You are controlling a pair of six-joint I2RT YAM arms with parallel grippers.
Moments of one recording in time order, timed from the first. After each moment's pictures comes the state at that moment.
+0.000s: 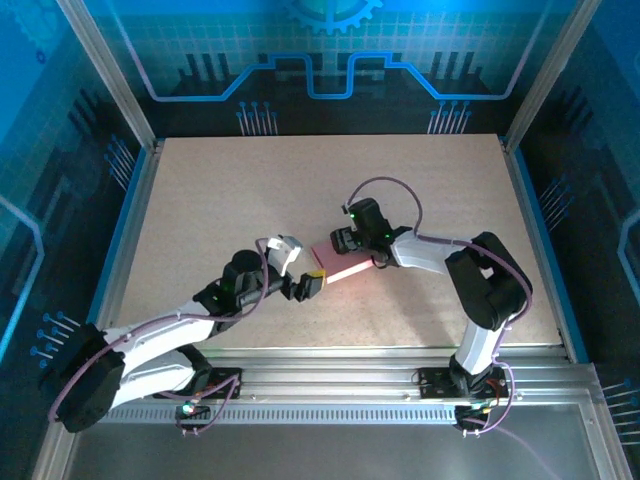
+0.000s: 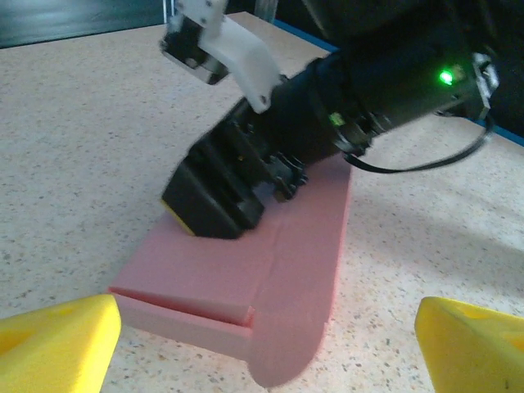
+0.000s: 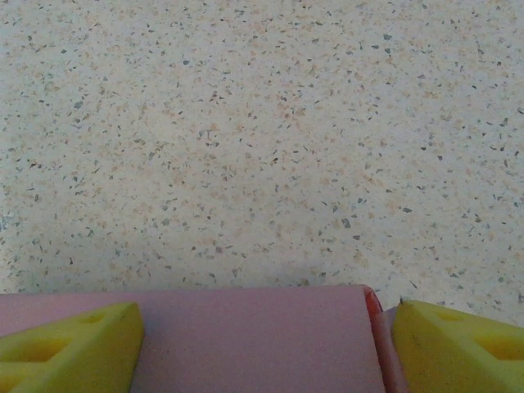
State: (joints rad) left arm -0.67 1.09 0.40 0.37 0.16 -0.14; right arm 0.59 1.77 0.98 -0.03 0.13 0.21
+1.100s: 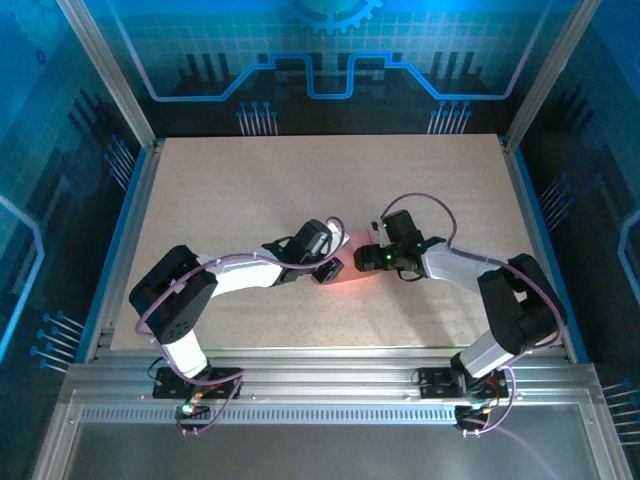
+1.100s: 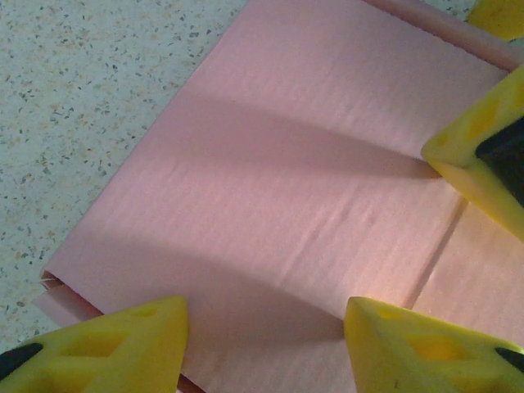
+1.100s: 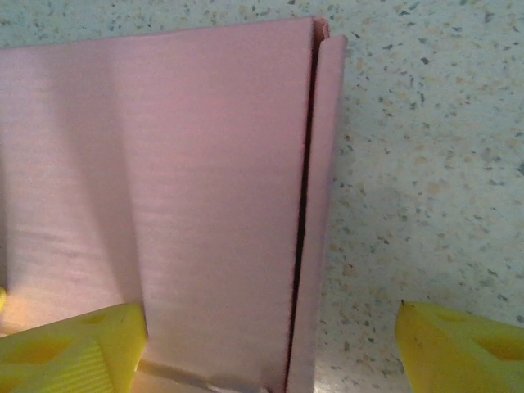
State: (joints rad) left arm -0.73 1.72 0.93 -0.06 -0.04 0.01; right arm 0.45 1.57 0.78 -0.20 -0.16 0.33
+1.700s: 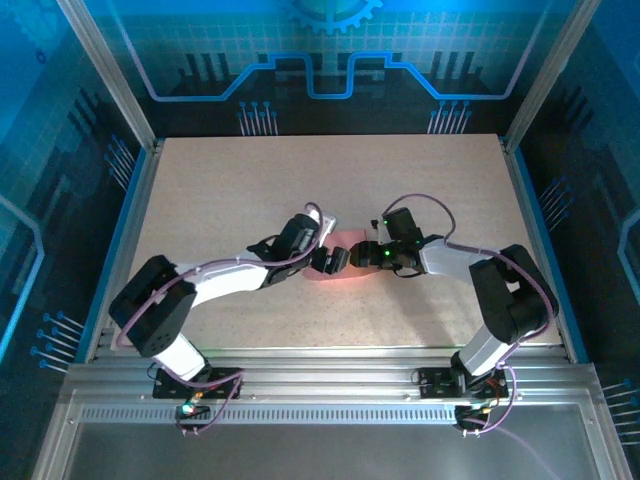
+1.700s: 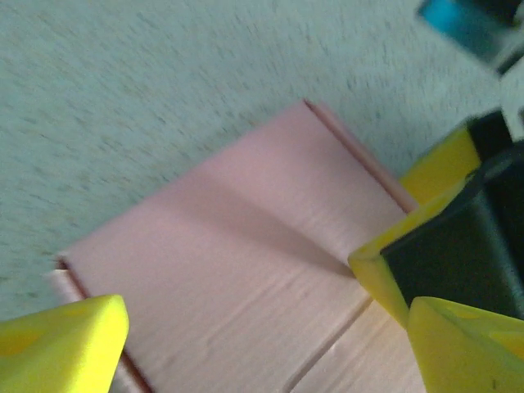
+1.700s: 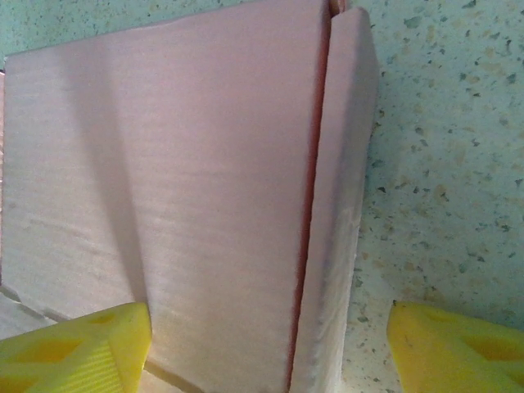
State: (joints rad) left arm -0.70 1.58 0.85 0.07 -0.03 -0.26; right arm 0.43 1.63 0.79 -0.14 -0.31 0.46
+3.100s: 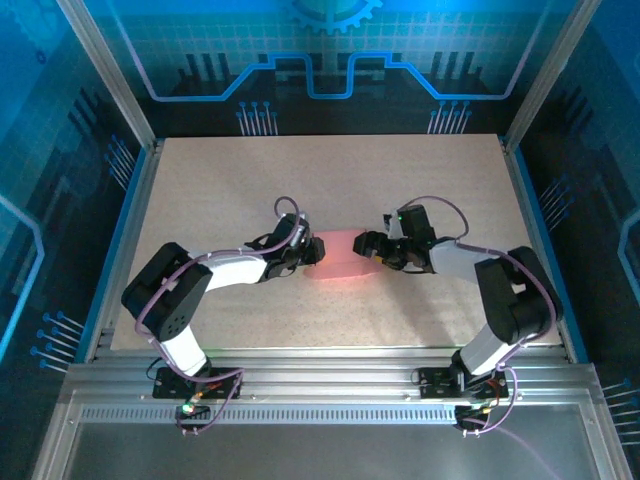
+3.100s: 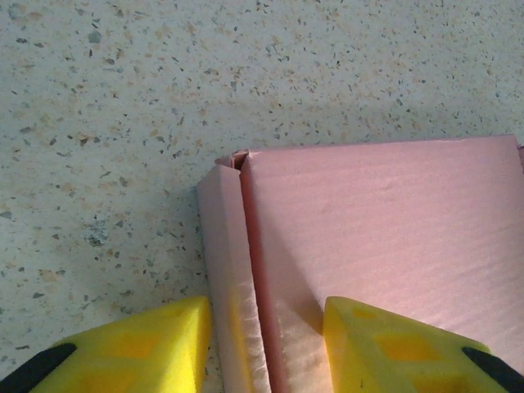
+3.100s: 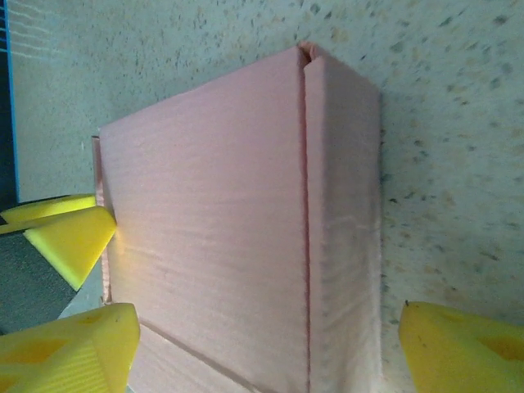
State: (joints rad) left arm -0.59 1.71 0.83 0.08 0.00 -0.71; right arm 0.33 1.63 0.75 0.00 -0.51 0.66
